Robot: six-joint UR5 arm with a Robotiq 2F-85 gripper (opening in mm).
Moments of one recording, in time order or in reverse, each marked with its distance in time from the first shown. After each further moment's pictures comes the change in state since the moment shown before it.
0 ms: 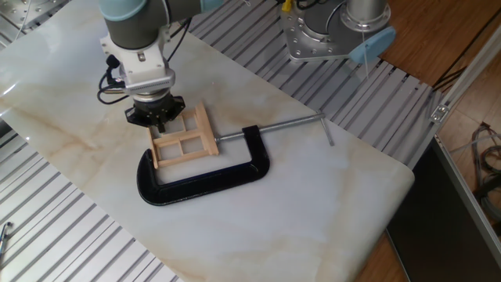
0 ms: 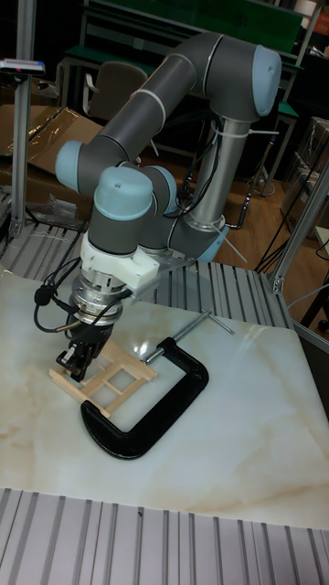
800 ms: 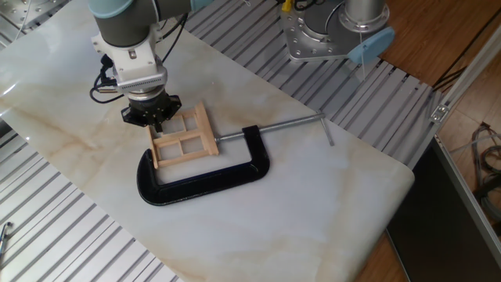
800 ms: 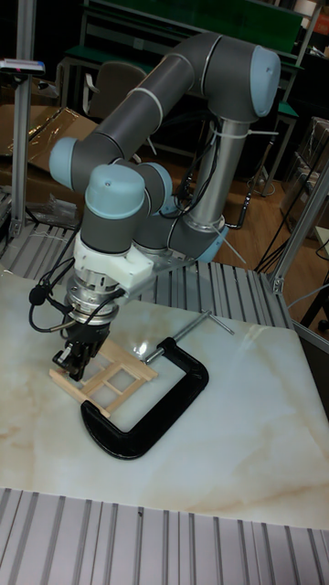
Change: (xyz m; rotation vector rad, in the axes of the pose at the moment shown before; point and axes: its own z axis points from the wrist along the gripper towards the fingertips) arm 0.002 0.003 -0.004 -0.027 -0.005 0.039
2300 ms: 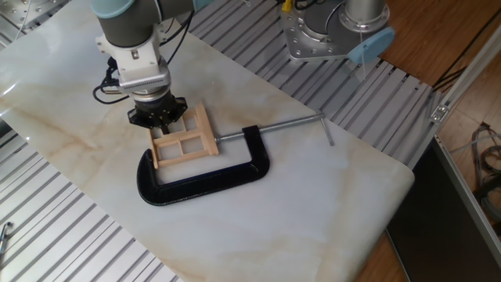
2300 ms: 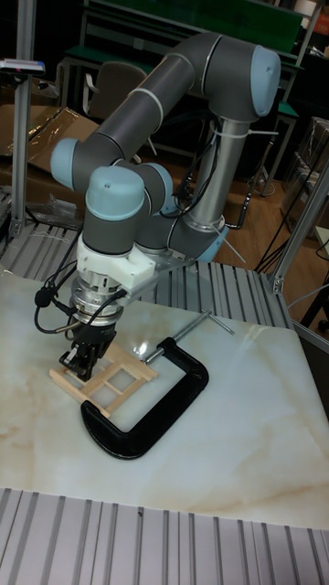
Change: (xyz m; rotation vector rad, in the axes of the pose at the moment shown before) arm -0.011 0.009 0.006 -0.019 -0.037 0.012
